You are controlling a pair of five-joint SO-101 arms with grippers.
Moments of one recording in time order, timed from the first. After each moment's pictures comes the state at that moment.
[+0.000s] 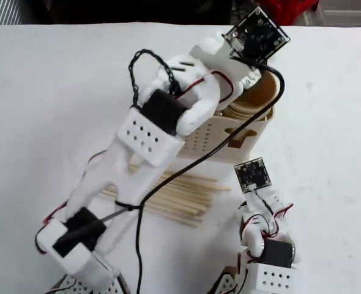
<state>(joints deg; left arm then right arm) 34.1 6.5 -27.7 51.0 -18.3 5.0 -102.6 95.6 69.1 28.8</state>
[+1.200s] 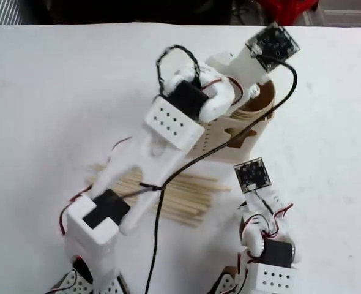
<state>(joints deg) 34.1 19.4 -42.6 66.1 -18.7 4.9 -102.6 95.6 69.1 28.8</state>
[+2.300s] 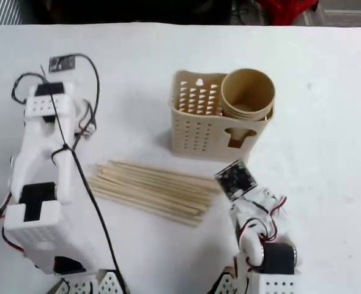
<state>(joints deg) -14.4 14.5 6.4 69.8 7.2 -3.3 -102.6 85.0 72.8 38.8</state>
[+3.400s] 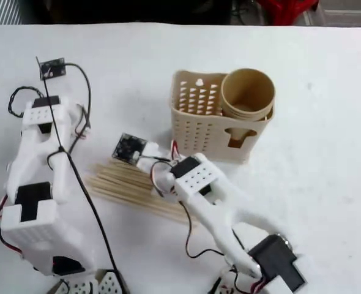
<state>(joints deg) -17.0 14.8 12.4 56.1 7.3 -40.3 -8.2 42.5 44.7 32.8</state>
